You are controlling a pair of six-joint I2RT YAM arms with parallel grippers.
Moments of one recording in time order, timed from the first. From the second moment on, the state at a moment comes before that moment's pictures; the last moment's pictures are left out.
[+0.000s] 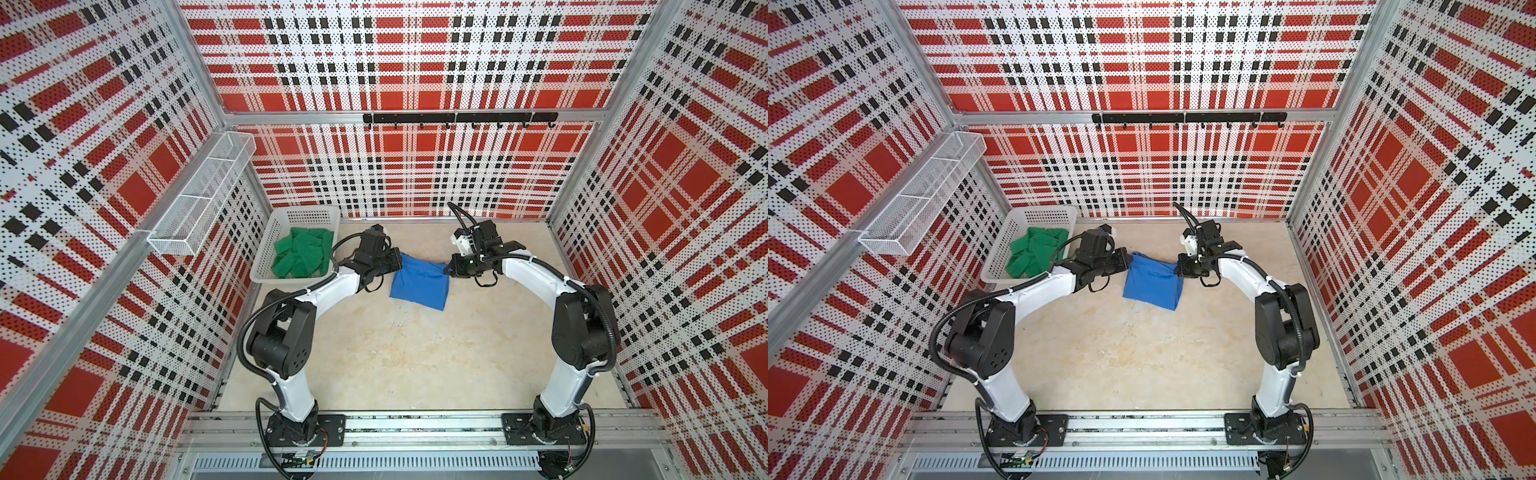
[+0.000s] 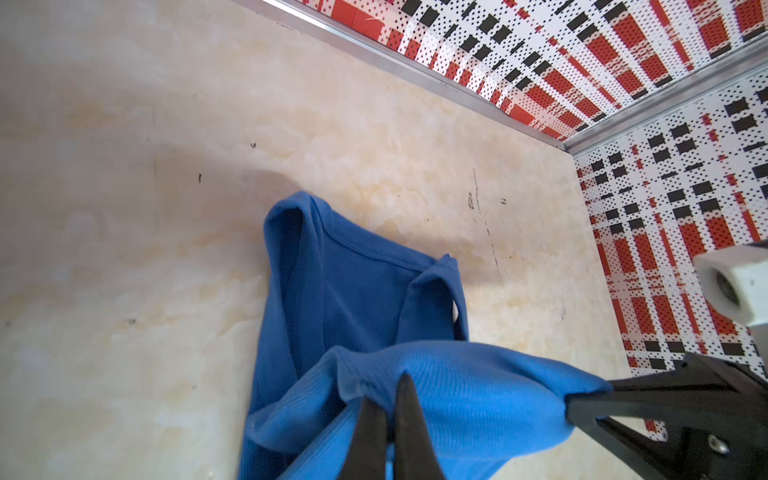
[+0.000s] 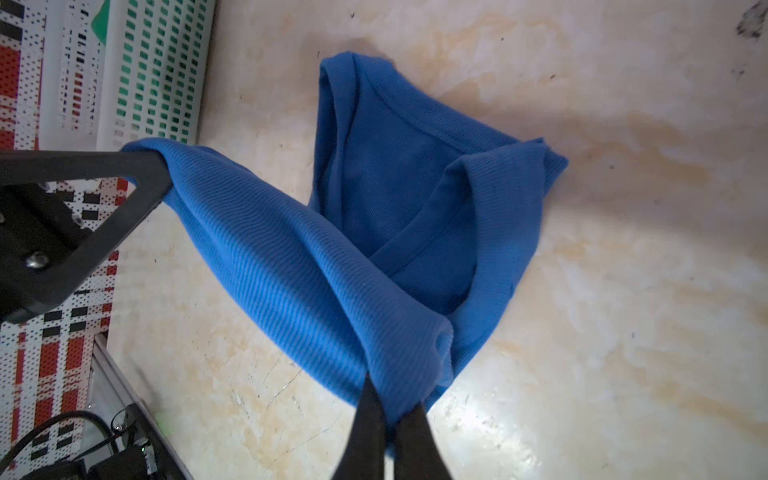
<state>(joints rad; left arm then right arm) -0.42 1.83 1.27 -0.06 0.18 -0.62 0.31 1.85 1.43 -0.56 -0.44 0.26</state>
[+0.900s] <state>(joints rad) -0.45 1.99 1.31 0.06 0.04 -0.58 0.31 1.87 1.27 -0.29 -0.34 0.34</state>
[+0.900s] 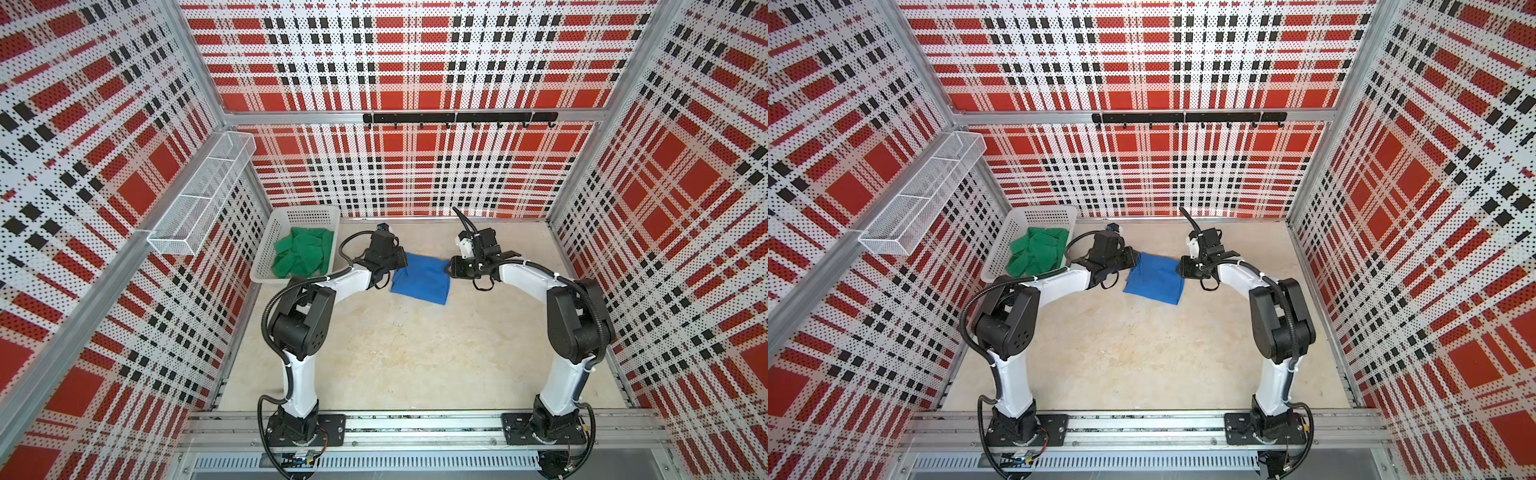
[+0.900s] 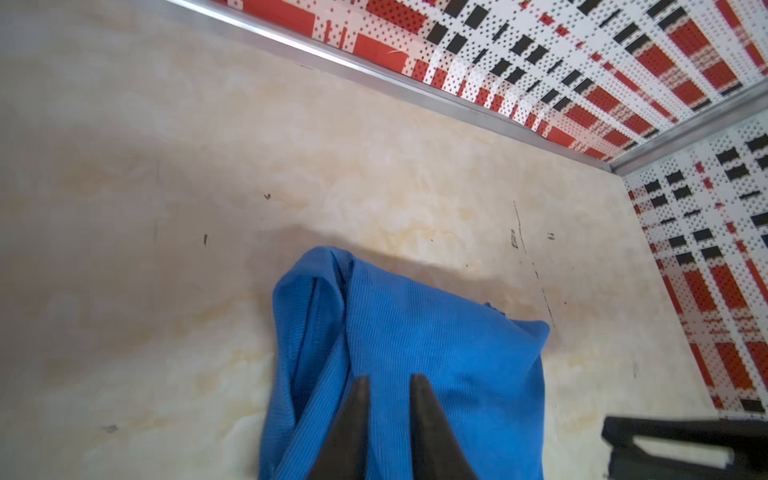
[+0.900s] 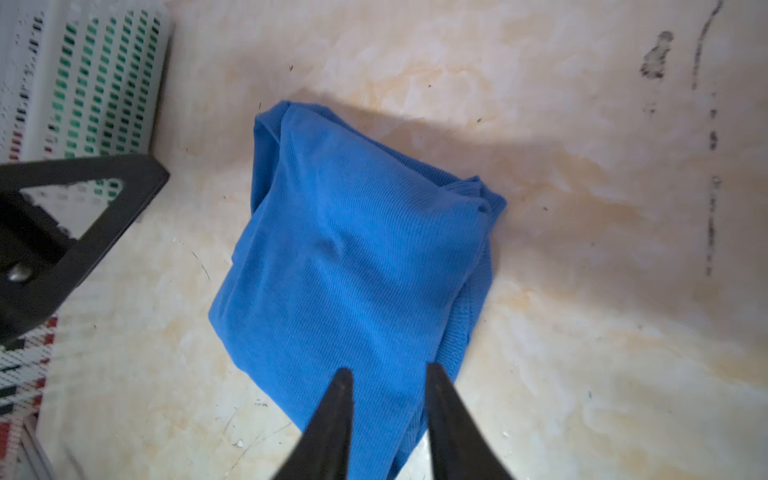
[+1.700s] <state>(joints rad) -0.49 2.04 1.18 0.11 0.04 -0.65 0.31 1.98 1.27 -0.14 -0.32 0.43</state>
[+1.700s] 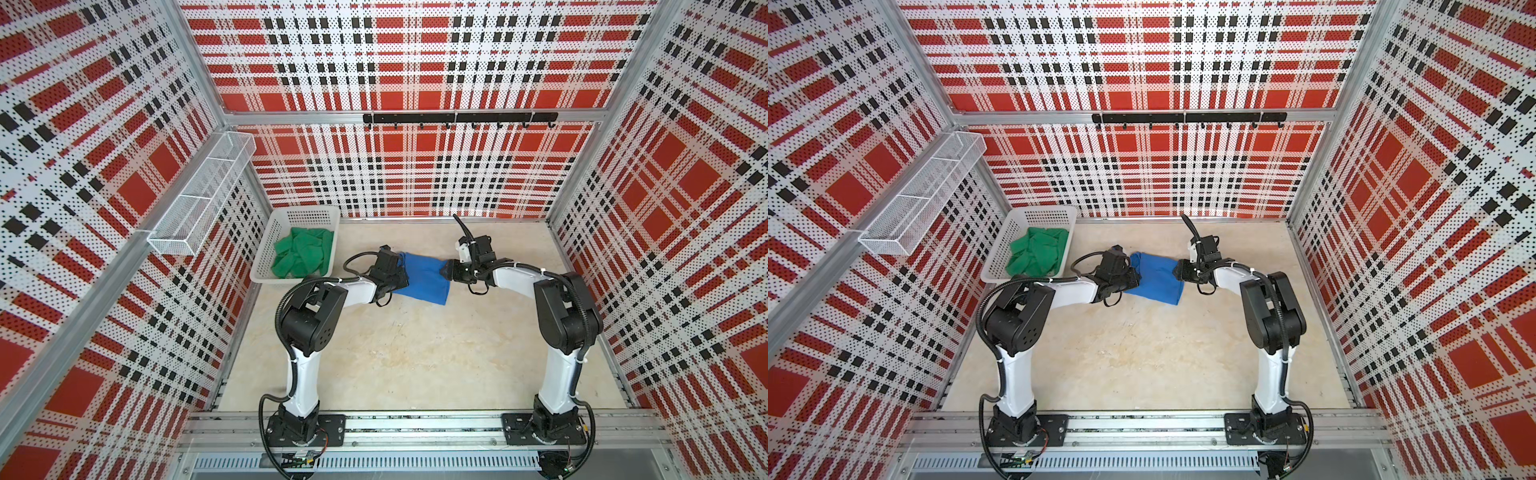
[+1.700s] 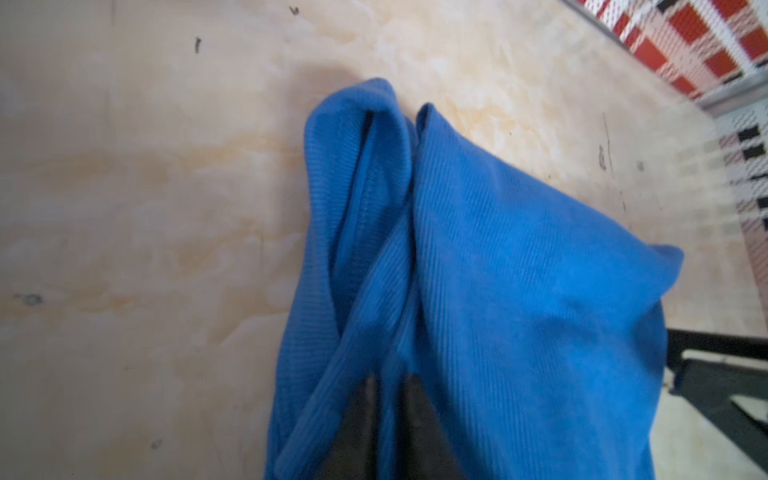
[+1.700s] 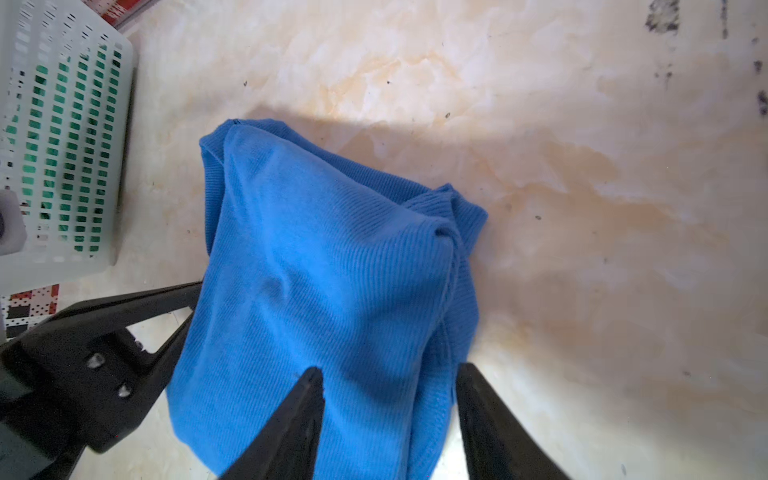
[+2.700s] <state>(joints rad) -0.40 1.71 0.80 0.22 0.05 -0.74 0.30 2.02 1.30 -0.11 -0.34 0.42</state>
